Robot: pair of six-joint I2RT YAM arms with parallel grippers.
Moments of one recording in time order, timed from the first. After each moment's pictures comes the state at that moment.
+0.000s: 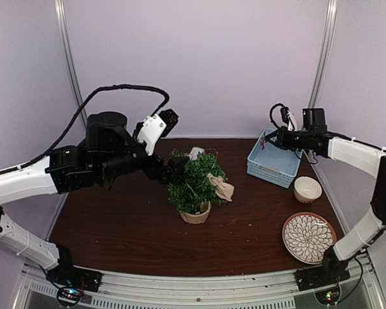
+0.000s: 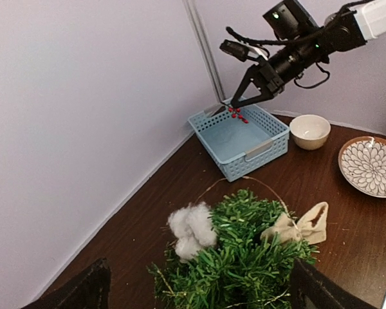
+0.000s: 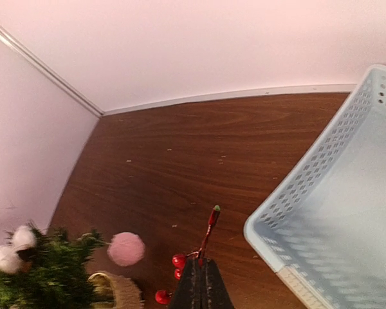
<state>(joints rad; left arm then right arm) -1.08 1.25 1.17 -0.18 -0.29 0.20 0.15 1.53 1.14 -0.11 -0.50 0.35</state>
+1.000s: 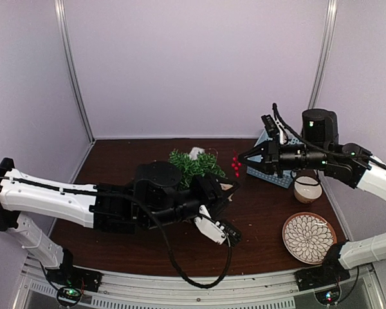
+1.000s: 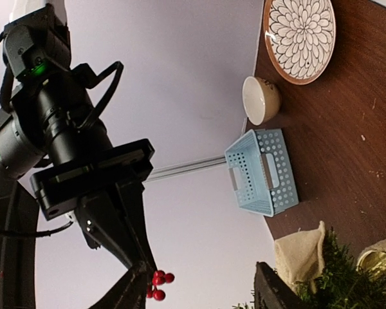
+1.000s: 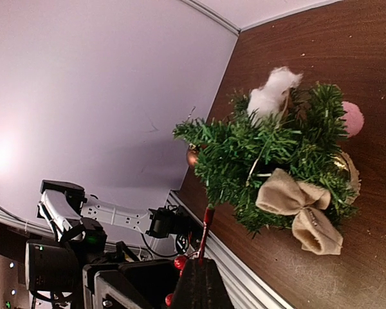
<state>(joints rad) -1.41 1.51 1.16 0.13 -0.31 1.59 0.76 1.06 1.07 -0.33 -0.41 0.92</state>
